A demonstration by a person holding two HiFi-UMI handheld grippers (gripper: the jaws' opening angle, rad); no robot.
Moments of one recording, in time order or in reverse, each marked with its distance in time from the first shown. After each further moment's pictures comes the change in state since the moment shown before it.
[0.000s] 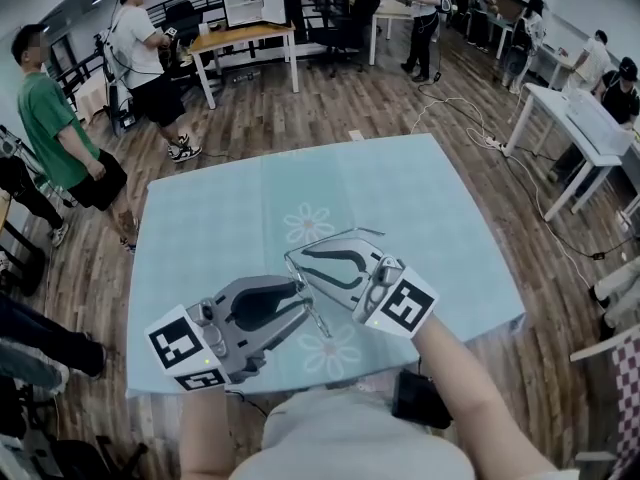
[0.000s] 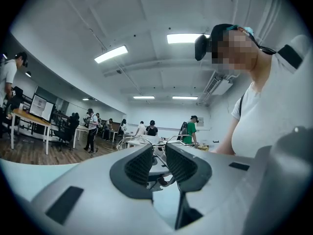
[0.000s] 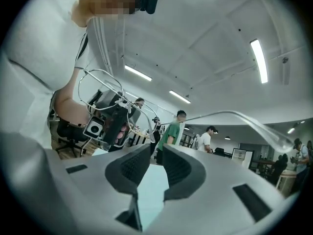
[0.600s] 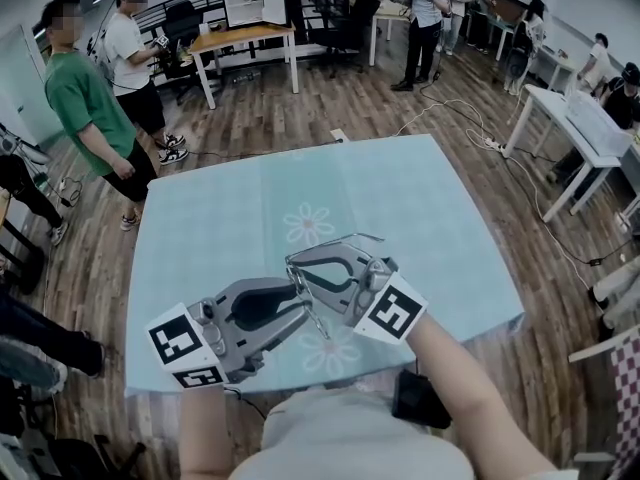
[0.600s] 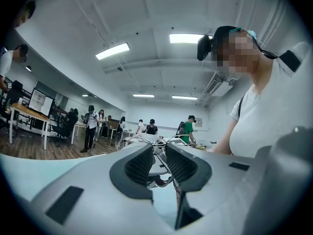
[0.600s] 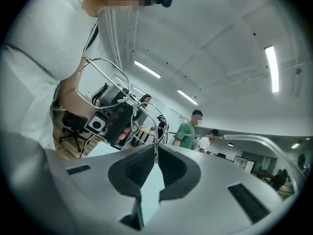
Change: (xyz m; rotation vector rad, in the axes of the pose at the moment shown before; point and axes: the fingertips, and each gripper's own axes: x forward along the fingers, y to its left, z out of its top) left arm -0.009 -0.003 -0.009 -0.037 0.009 -0.021; right arm 0.019 0.023 0.001 -0.111 0.038 0.052
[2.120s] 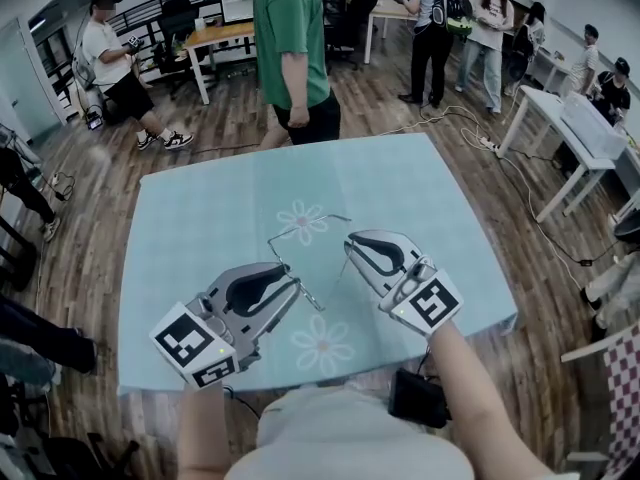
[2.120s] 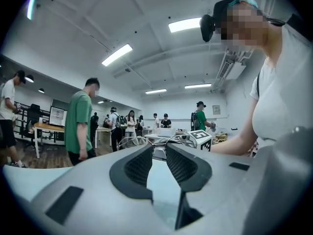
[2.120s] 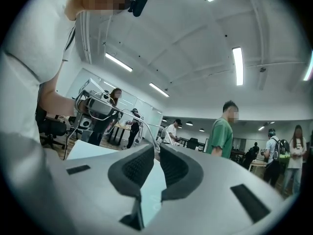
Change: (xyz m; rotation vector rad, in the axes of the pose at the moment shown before) left arm 0.001 0.038 -0.012 0.109 0.074 0.235; right arm -0.082 -0.056 -0.042 0.147 0.070 -0.324
